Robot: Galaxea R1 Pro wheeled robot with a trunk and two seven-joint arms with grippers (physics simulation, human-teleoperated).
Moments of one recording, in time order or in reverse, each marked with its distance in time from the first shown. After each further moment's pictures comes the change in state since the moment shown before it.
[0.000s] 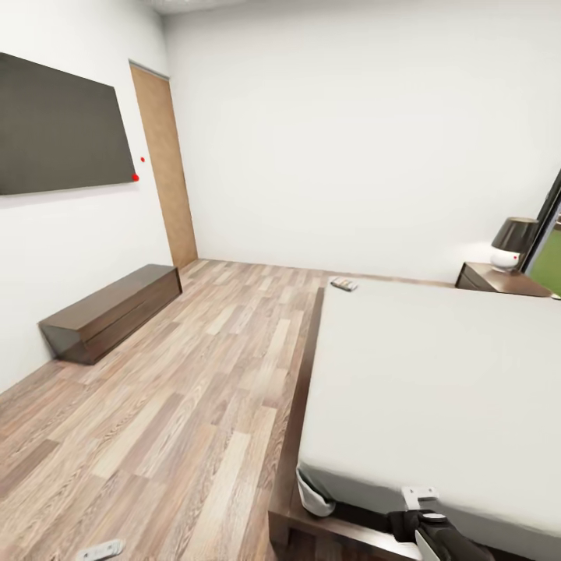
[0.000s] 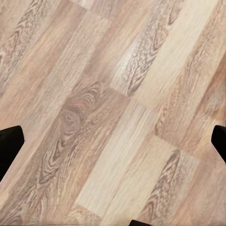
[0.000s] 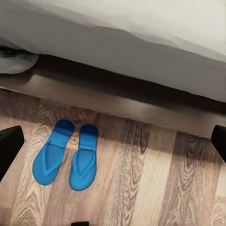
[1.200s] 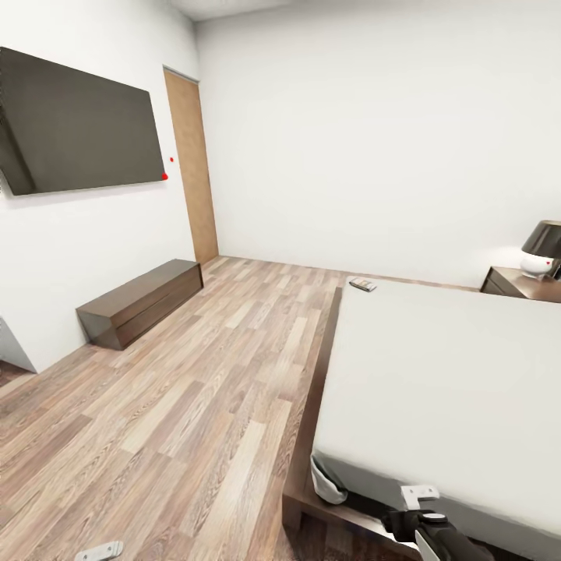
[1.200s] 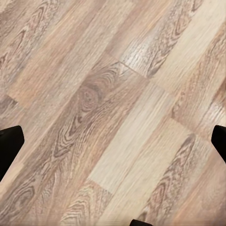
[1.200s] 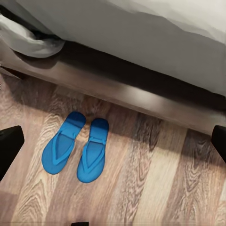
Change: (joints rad) left arm 0.005 0.000 0.000 0.000 -0.001 -0.005 0.000; right arm 0.000 0.000 0.000 0.000 0.000 -0.001 0.000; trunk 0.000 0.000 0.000
